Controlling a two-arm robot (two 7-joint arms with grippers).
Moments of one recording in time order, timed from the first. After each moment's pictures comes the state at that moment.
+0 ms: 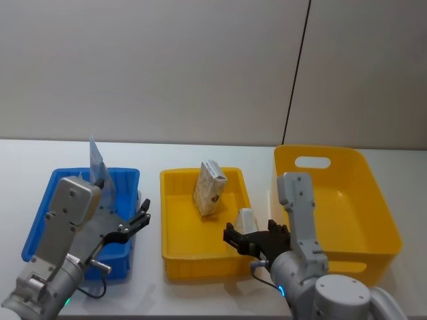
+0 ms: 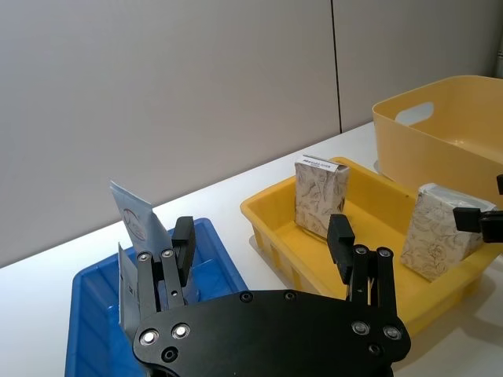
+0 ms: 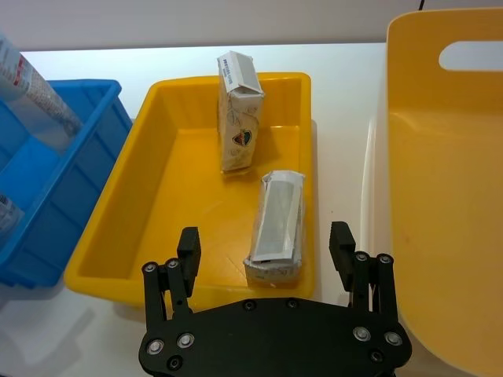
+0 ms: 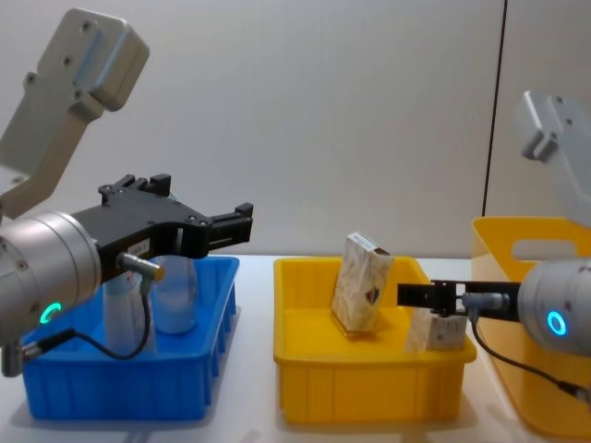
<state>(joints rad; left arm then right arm) -0.24 0.38 0.45 -1.63 -0.20 0.01 -0.01 0.21 0.06 -0.30 -1.57 0.24 0.50 -0.12</state>
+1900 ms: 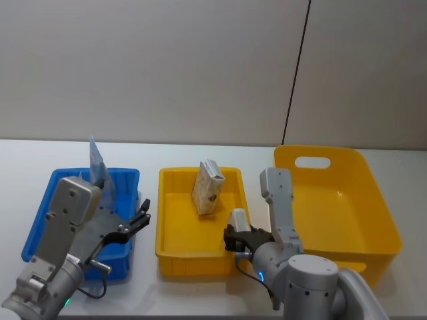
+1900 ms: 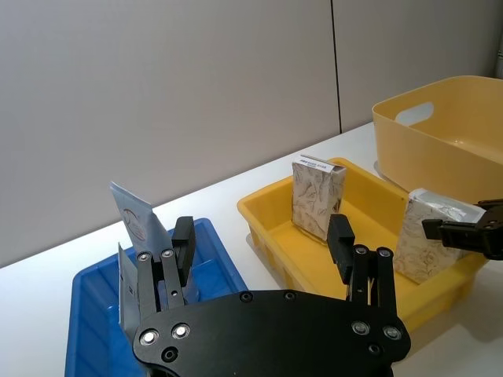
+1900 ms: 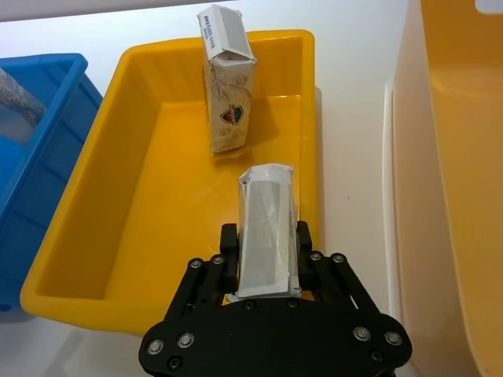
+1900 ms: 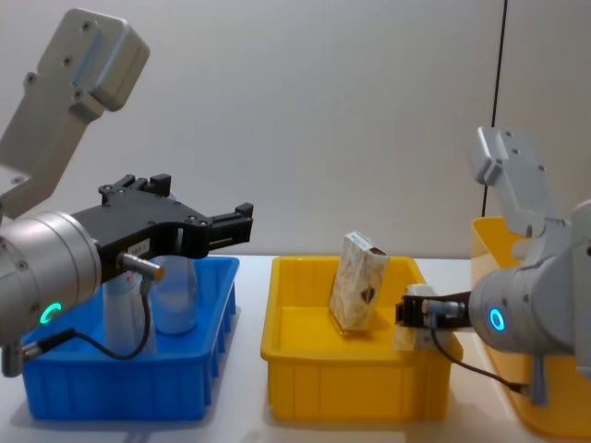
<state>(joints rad) -0.24 0.38 0.45 -1.63 -0.20 0.01 -0.01 0.33 -0.06 -0.26 -1.36 0.22 0.56 -0.15</state>
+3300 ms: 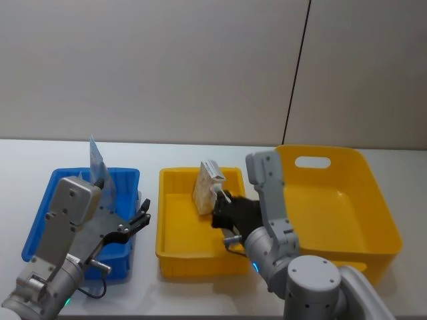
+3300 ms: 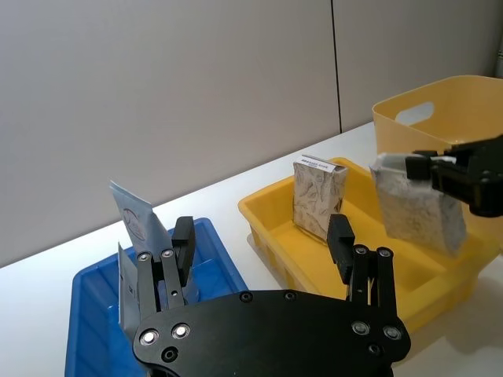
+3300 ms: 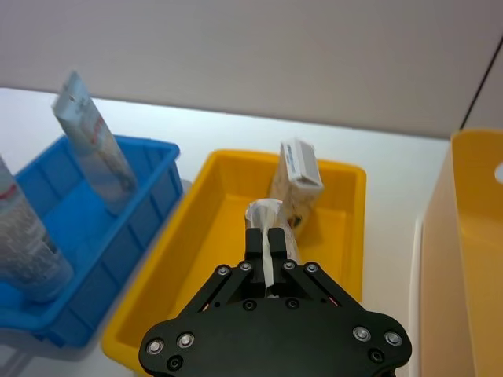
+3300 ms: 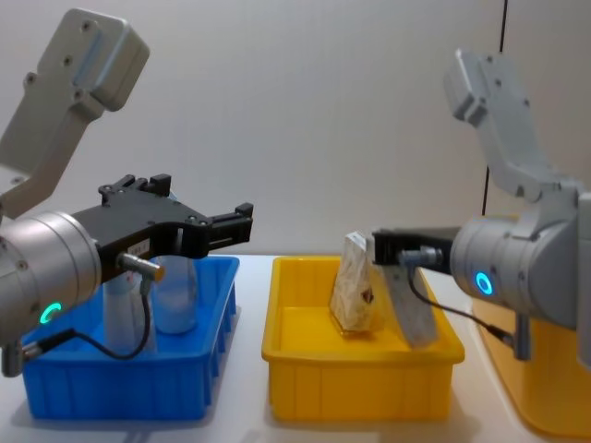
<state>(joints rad) -0.24 0.38 0.45 -1.63 -0.20 0.01 -0.01 0.32 0.01 -0.34 -1.42 0.12 0.32 -0.02</state>
